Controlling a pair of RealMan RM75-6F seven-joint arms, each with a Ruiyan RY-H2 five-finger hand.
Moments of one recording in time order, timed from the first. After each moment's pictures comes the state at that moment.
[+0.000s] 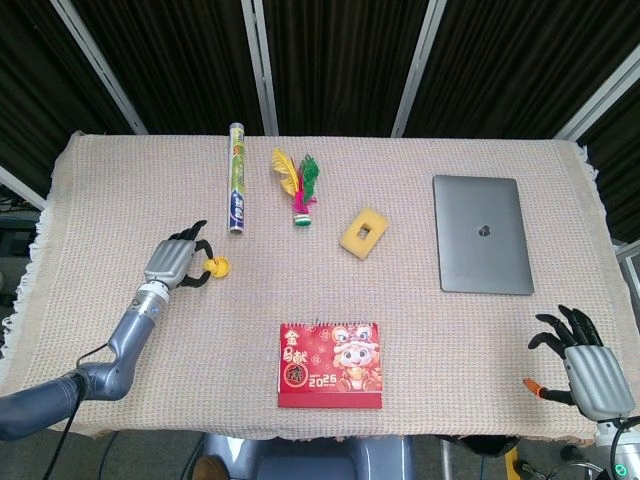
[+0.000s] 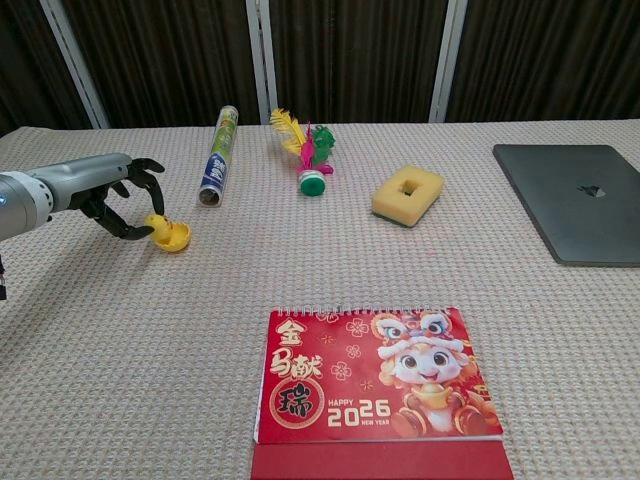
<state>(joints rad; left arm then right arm) -0.74 -1.59 -0.20 -1.18 0.99 0.80 0.15 0.07 -1.07 -0.02 -1.61 -1.59 1.45 0.13</state>
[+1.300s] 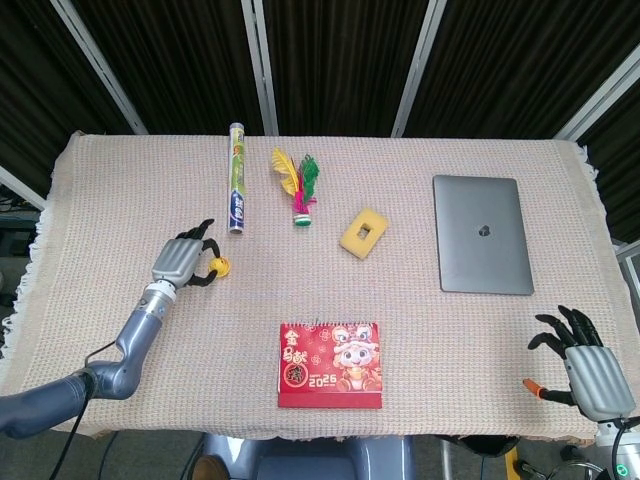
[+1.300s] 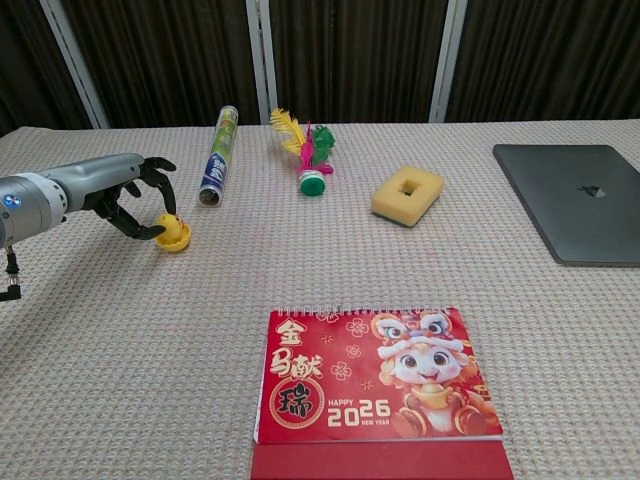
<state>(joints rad) -0.75 -1.62 -0.20 -1.16 1.01 0.81 0.14 0.07 -1.07 -0.02 -1.61 -1.59 1.45 0.15</state>
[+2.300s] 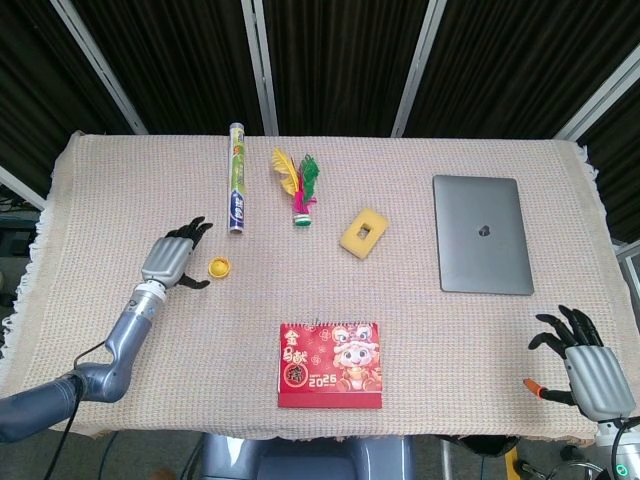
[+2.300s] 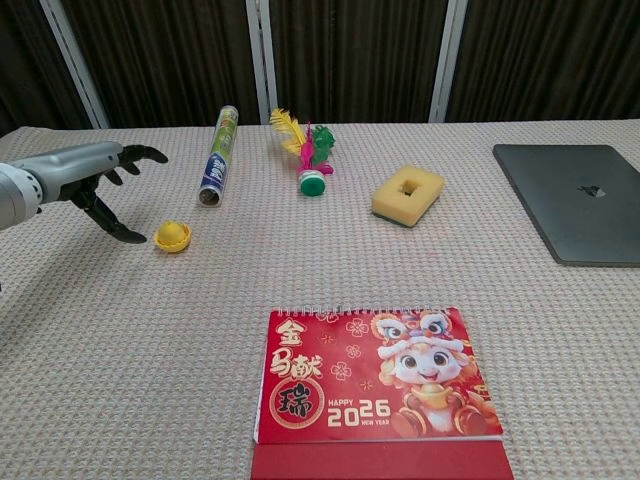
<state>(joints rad) -0.72 -1.58 -0.19 -1.17 1.07 0.85 0.11 0.07 -1.07 -0.02 -1.60 -1.59 1.45 0.14</state>
